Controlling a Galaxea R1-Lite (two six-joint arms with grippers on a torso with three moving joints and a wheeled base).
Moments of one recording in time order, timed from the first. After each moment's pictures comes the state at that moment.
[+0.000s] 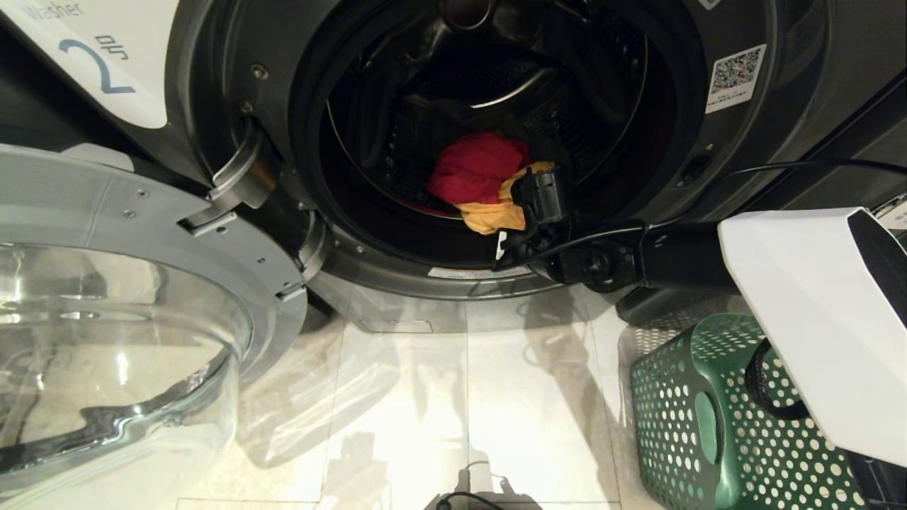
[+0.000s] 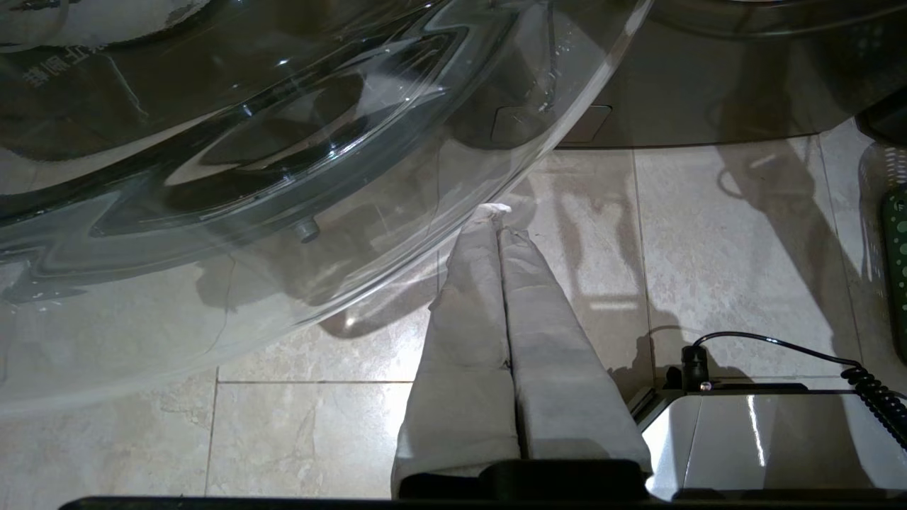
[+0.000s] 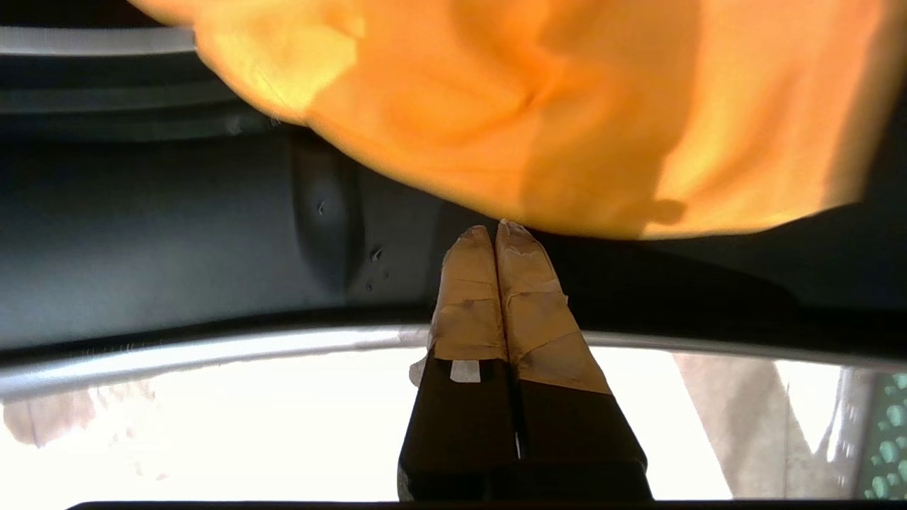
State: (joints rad) left arm 0.00 0.00 0.00 0.00 0.00 0.00; right arm 0.56 2.33 -1.96 0.00 -0.39 0.39
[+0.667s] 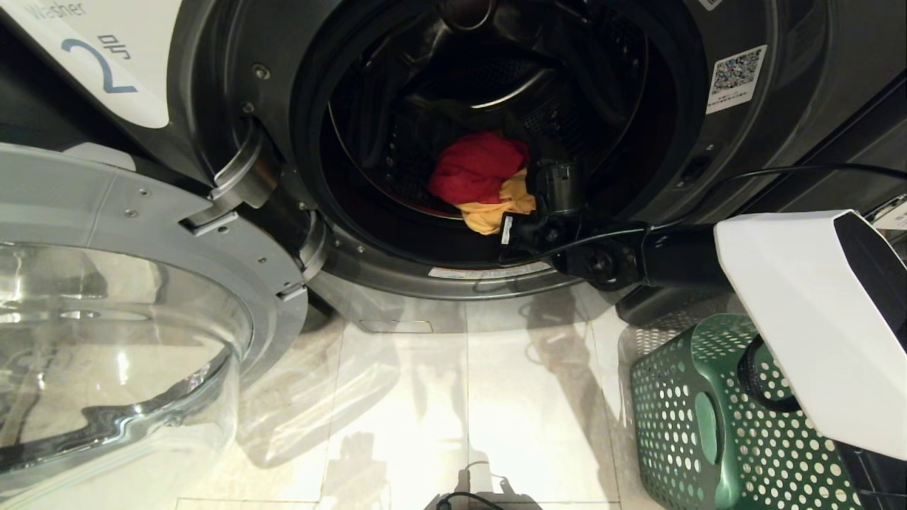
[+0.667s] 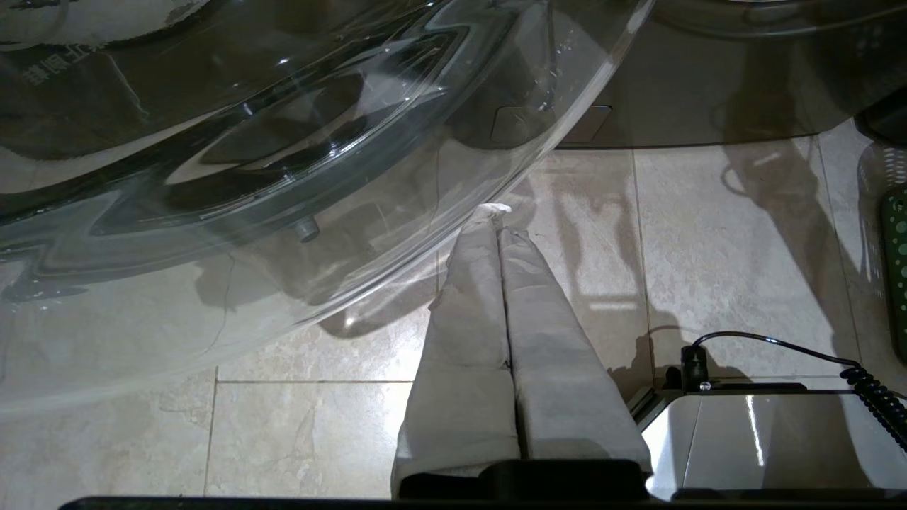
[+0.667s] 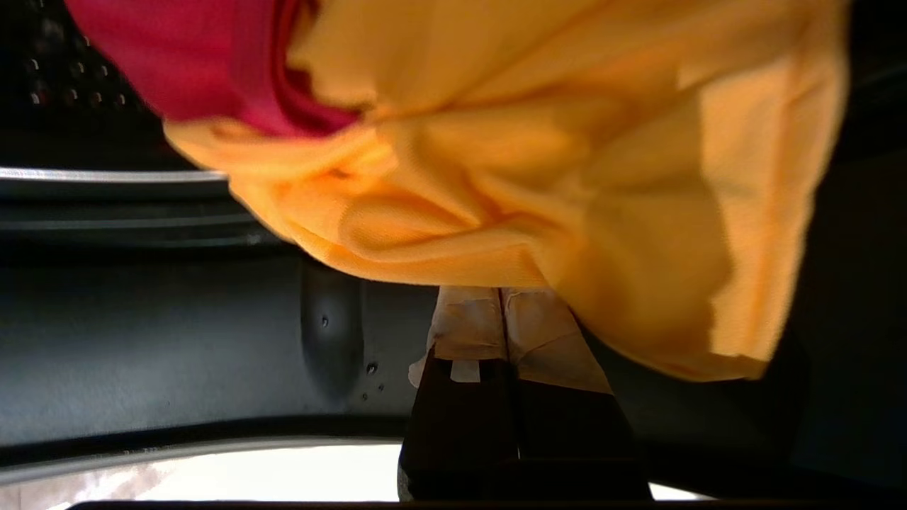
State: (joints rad) left arm 0.00 0.00 0.00 0.00 0.00 0.00; right arm 0.51 2.34 -1.97 -0.16 -0.37 0.31
